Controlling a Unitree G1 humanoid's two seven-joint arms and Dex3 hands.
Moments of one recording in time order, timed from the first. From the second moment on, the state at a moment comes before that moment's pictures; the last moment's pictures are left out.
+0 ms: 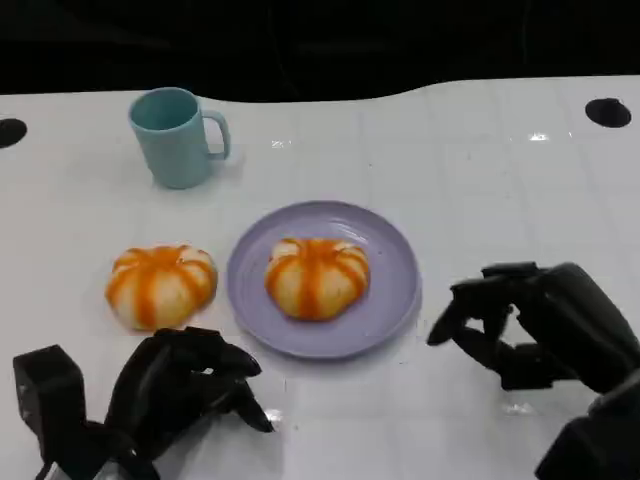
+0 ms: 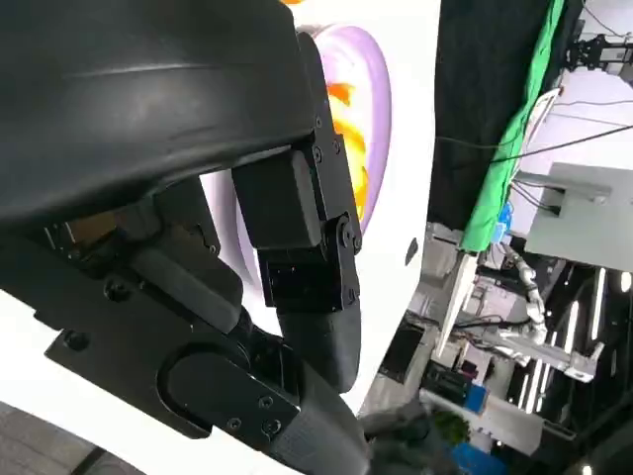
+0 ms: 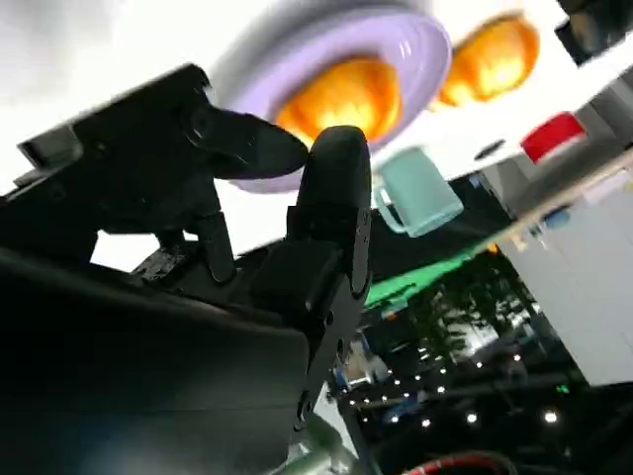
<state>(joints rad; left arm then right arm) -0.24 -0.03 0.17 0.78 -0.35 -0.32 -0.72 -0.20 -0.37 0.24 0.32 -0.50 -0.70 -0.15</state>
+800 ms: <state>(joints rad) -0.24 -0.02 0.18 0.79 -0.35 -0.30 -0.72 -0.09 -0.37 0.21 0.44 -0.64 -0.80 -0.35</state>
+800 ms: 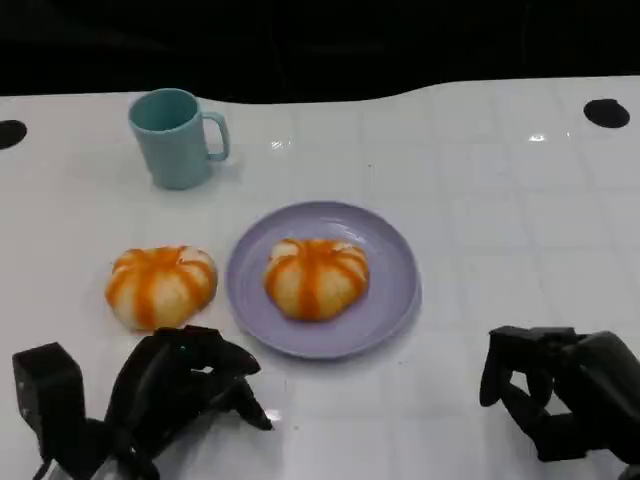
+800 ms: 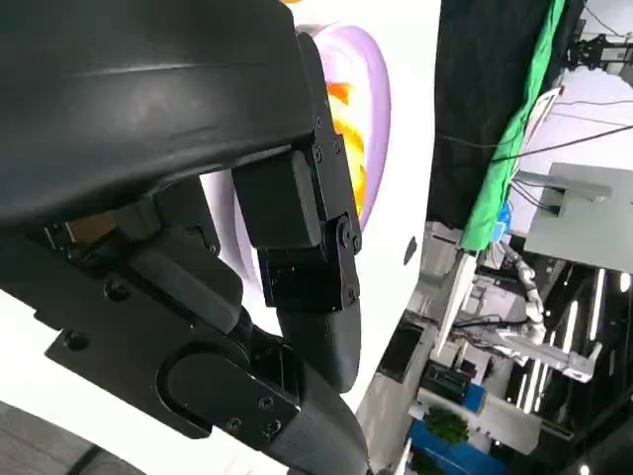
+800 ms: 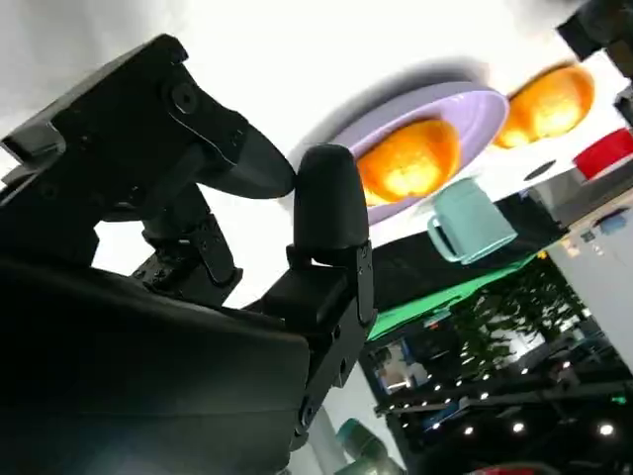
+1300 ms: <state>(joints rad) -0.26 -0.01 0.18 0.81 -0.35 -0.31 -0.73 -0.14 -0.35 0.25 0.52 -0.68 -0.81 -0.45</state>
